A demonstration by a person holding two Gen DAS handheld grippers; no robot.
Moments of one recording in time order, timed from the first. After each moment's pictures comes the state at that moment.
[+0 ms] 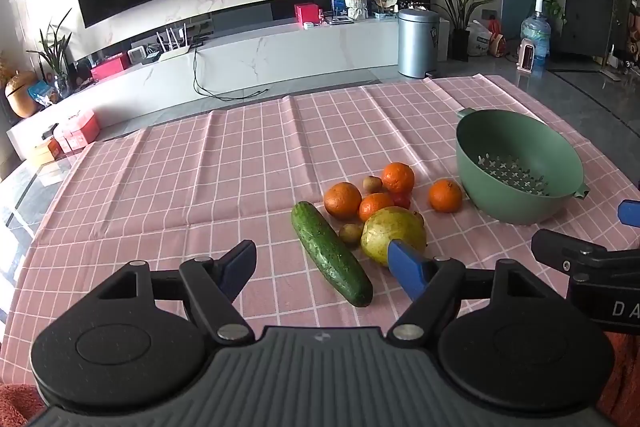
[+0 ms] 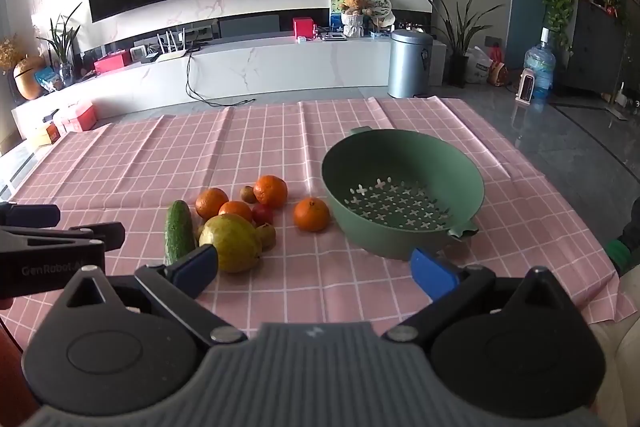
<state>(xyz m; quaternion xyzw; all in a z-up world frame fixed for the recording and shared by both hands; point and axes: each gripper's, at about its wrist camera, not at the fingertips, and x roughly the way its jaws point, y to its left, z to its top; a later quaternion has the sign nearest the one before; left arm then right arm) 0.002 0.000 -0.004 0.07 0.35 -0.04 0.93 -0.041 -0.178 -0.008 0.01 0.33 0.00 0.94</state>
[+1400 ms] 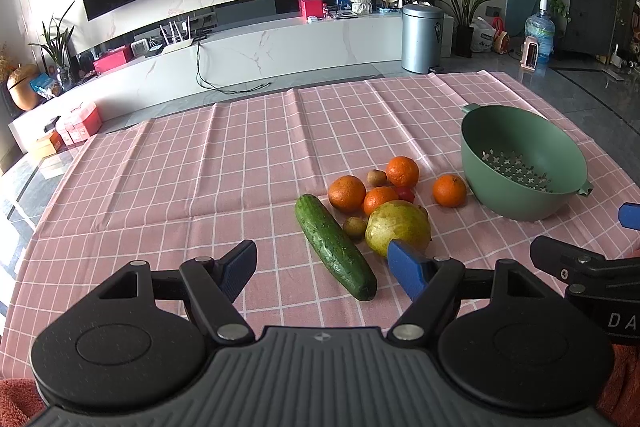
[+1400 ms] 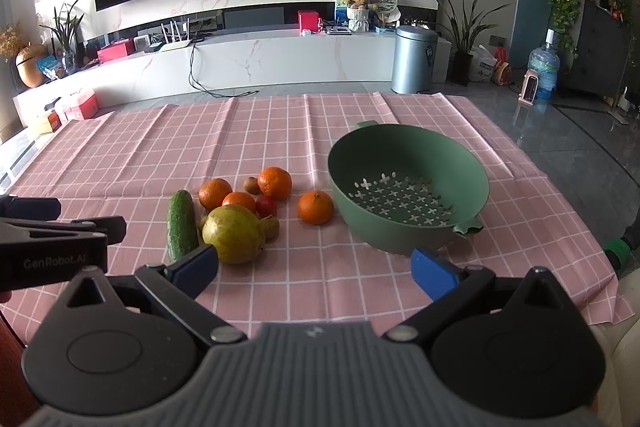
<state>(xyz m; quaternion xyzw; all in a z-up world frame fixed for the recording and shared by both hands) 0.002 0.004 -0.007 0.06 0.36 -0.03 0.93 -0.041 -0.172 -0.010 0.00 0.34 0.01 0.94</state>
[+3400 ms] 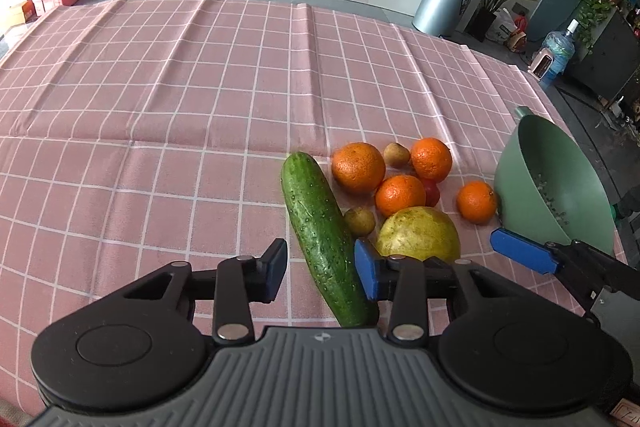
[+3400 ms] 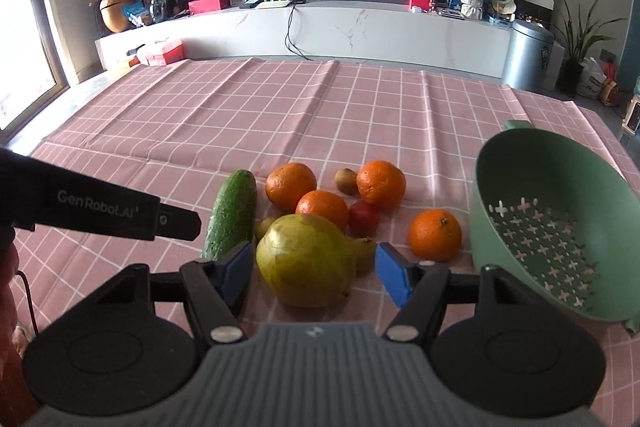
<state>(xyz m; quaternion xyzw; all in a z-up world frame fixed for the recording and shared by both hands) 0.103 0.051 -0.068 -0.10 0.48 -0.05 0.87 0.077 -0.126 -0.087 -0.04 0.38 0.17 0.91</state>
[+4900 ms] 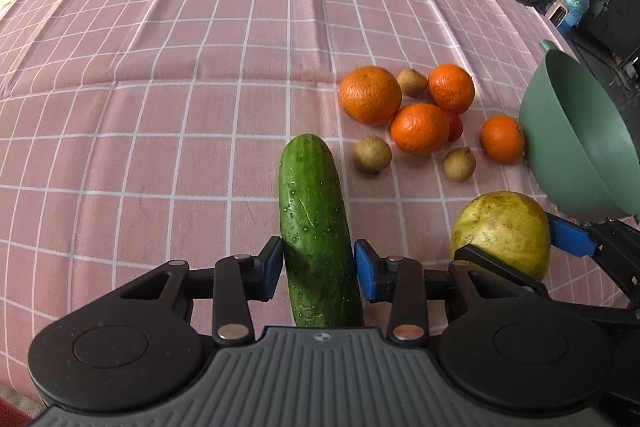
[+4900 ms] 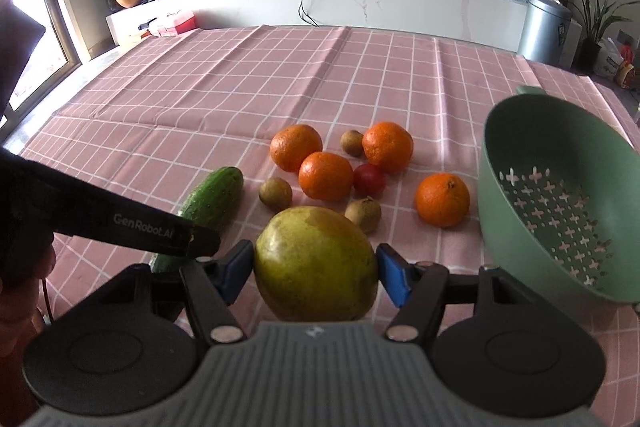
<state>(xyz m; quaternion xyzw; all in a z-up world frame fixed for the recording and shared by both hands) 0.102 0.038 -0.096 -0.07 0.55 -0.04 0.83 0.074 -0.140 -0.098 -0.03 0.43 0.19 0.88</state>
